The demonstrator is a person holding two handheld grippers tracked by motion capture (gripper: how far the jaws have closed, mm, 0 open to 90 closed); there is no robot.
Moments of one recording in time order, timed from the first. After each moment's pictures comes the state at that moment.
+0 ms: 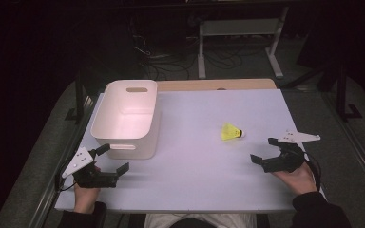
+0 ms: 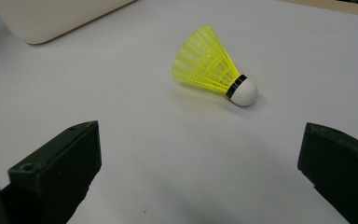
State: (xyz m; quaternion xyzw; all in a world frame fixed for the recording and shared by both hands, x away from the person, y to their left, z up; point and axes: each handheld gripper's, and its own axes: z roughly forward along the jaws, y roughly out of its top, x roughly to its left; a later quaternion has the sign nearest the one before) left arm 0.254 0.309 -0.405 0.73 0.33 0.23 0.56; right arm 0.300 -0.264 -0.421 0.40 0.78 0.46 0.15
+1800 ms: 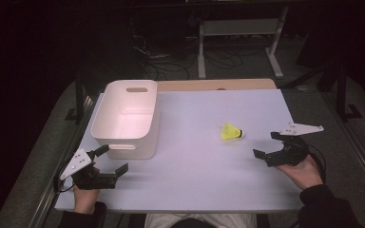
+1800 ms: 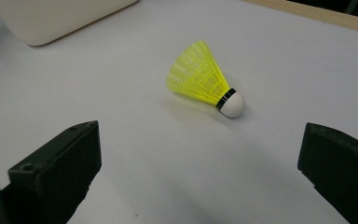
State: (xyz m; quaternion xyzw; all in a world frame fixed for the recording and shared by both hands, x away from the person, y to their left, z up) left arm 0.251 0.310 -0.405 0.72 0.33 0.23 0.56; right arm 0.310 -0.268 -0.398 0.39 0.79 0.44 0.15
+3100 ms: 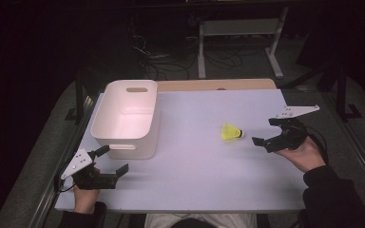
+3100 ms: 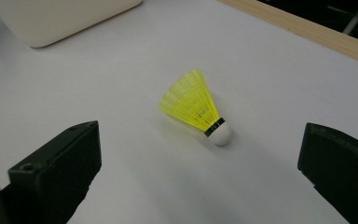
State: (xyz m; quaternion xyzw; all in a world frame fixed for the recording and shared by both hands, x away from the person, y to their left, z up) left arm 0.251 0.309 -0.406 0.73 0.33 0.23 0.56; right arm 0.341 -0.262 -0.362 0.36 0.82 0.42 0.15
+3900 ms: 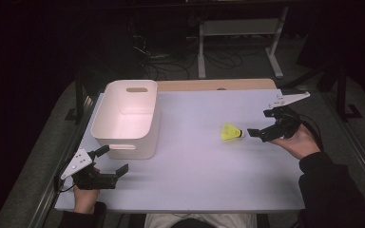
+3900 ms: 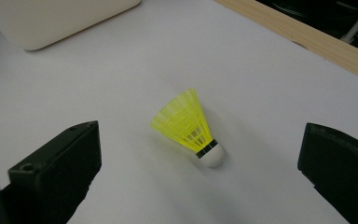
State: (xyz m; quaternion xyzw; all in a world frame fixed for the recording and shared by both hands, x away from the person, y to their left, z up) left arm 0.251 0.309 -0.406 0.73 0.33 0.23 0.56; right arm 0.370 -0.251 -0.349 0.35 0.84 0.40 0.14
